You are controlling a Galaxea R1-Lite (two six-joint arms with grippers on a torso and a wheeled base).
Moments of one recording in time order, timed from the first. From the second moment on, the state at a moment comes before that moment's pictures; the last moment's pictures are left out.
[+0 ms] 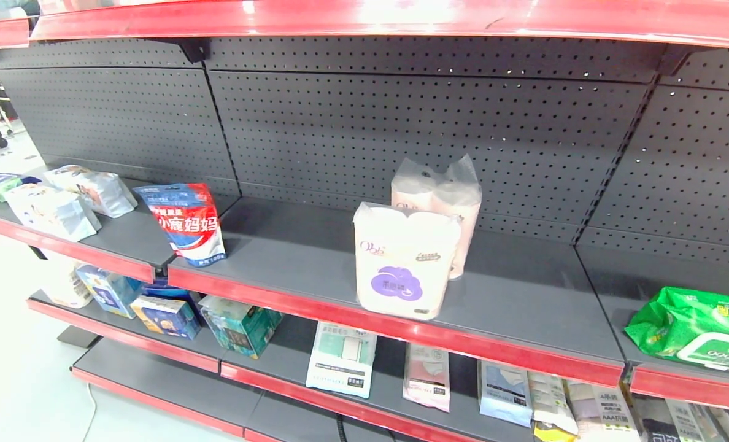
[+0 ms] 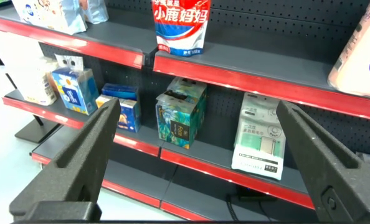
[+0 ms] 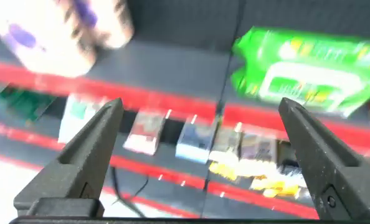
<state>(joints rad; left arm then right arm) 0.00 0.00 0.00 -0.01 0.08 -0.04 -0.13 0.21 -0.22 0.16 0.16 -0.02</state>
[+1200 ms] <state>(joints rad) 0.00 0.00 0.00 -0.01 0.04 0.00 0.02 0.09 0.00 0.01 -0.01 0.00</state>
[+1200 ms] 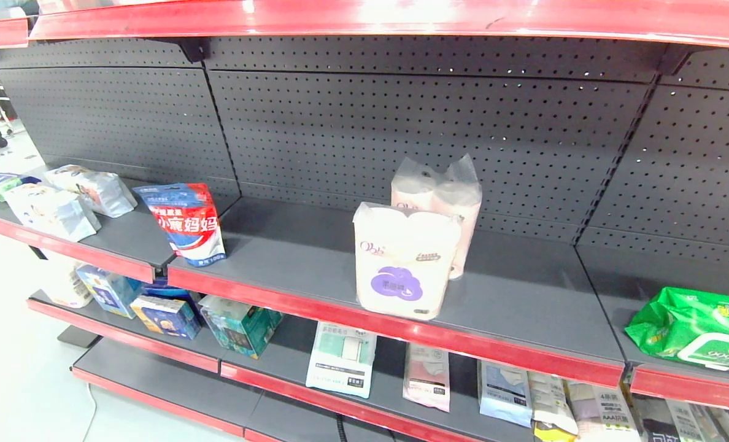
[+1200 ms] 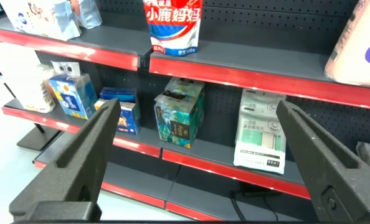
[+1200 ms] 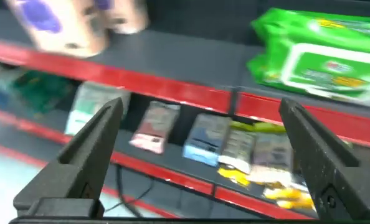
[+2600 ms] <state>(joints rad) 0.00 0.00 0.00 -0.01 0.04 0.00 0.00 0.00 0.00 0.01 -0.05 0.01</state>
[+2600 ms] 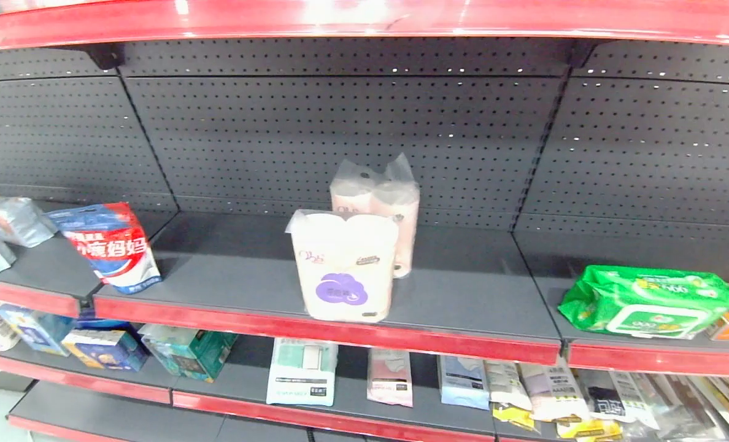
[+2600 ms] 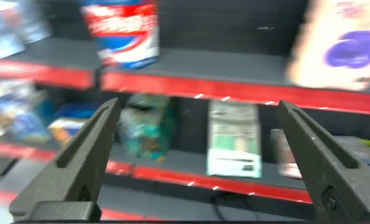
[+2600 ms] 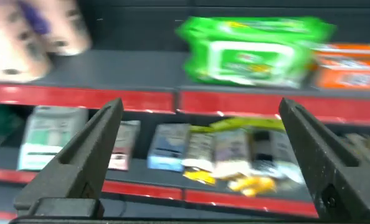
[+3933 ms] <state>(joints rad) 0.16 1.19 -0.59 -0.03 0.07 -0.04 0.00 0.00 0.00 0.01 -0.05 0.00</state>
